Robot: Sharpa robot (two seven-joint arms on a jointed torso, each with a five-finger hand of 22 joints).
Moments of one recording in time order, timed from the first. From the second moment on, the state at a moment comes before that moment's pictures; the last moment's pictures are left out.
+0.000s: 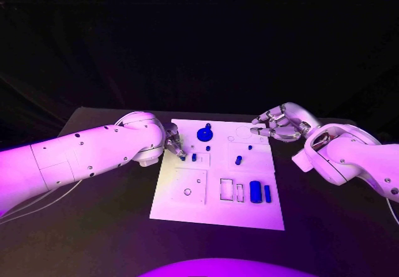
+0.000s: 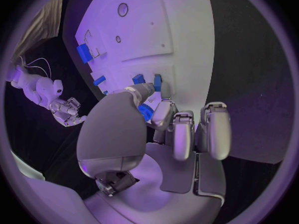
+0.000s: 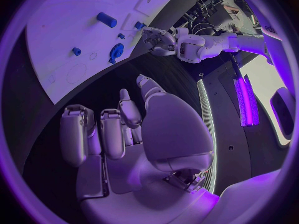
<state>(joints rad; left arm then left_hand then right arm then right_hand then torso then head) 1.22 -0.71 0.00 1.42 -1.18 0.08 -0.67 1.27 -0.24 0.58 0.20 0.26 1.07 0.04 0.36 0.80 1.42 -0.05 1.19 1.13 1.47 -0.09 1.57 1.31 0.05 1.45 0.02 1.48 1.31 1.27 -0.92 -0.11 1.61 -0.91 -0.46 0.01 1.30 -0.09 0.11 0.11 0.36 0.99 0.14 0.13 0.16 1.30 0.06 1.22 1.22 1.47 -0.01 1.45 1.31 0.03 1.46 0.09 1.40 1.31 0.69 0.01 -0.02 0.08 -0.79</state>
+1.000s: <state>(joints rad) 1.21 -0.70 0.00 1.41 -1.19 0.09 -0.69 1.24 -0.22 0.43 0.29 0.26 1.13 0.00 0.36 0.79 1.43 -0.06 1.20 1.16 1.47 -0.10 1.57 1.31 0.05 1.46 0.02 1.48 1.31 1.27 -0.92 -0.11 1.61 -0.91 -0.46 0.01 1.29 -0.09 0.11 0.12 0.36 0.99 0.14 0.13 0.16 1.30 0.06 1.22 1.22 1.47 -0.01 1.45 1.31 0.03 1.46 0.09 1.40 1.31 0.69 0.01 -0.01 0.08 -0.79</state>
